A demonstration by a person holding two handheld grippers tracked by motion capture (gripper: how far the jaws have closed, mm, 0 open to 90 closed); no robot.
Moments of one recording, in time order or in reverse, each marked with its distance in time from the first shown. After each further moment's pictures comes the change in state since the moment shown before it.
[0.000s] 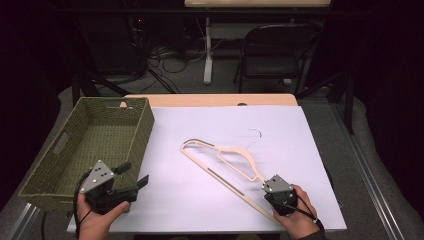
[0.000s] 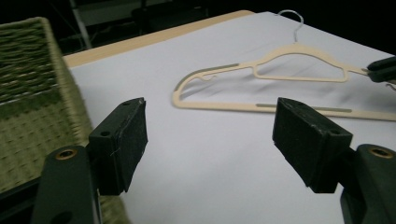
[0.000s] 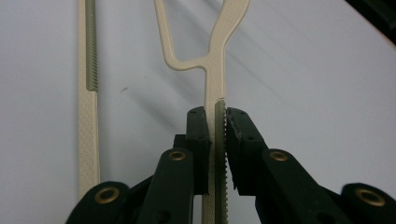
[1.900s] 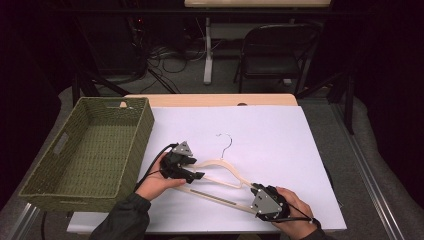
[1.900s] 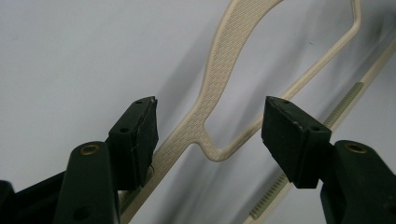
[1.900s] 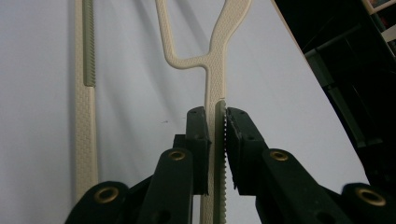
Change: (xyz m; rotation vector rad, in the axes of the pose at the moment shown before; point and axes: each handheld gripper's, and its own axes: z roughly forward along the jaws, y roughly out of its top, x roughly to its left) left arm -0.022 0.025 0.181 0.410 -0.399 0.184; right arm 0.024 0.004 -0.007 -0.196 0.027 -0.397
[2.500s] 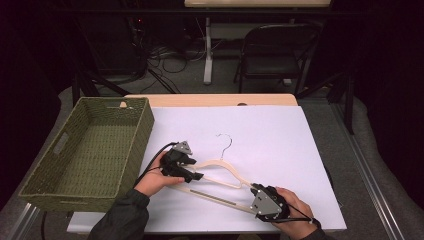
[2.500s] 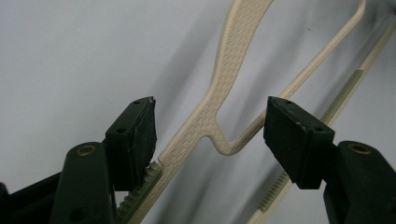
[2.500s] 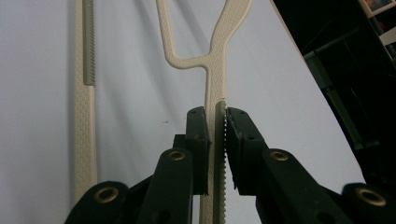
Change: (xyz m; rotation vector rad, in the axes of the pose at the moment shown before) left arm 0.011 -0.002 0.005 0.049 -0.060 0.009; right arm 0.001 0.000 0.000 -0.006 -0.004 -0.013
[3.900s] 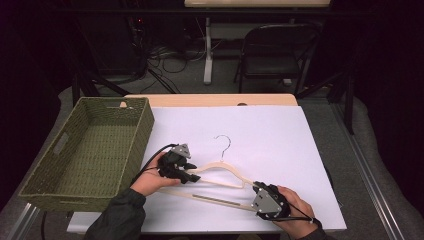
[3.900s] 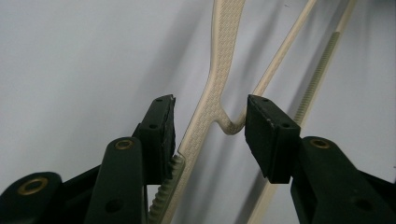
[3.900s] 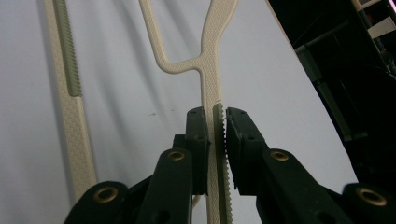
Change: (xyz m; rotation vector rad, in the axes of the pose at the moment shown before) left arm -0.004 -0.003 -0.009 0.051 -0.055 0.078; right arm -0.002 -0.004 0.002 0.029 -0.043 0.001
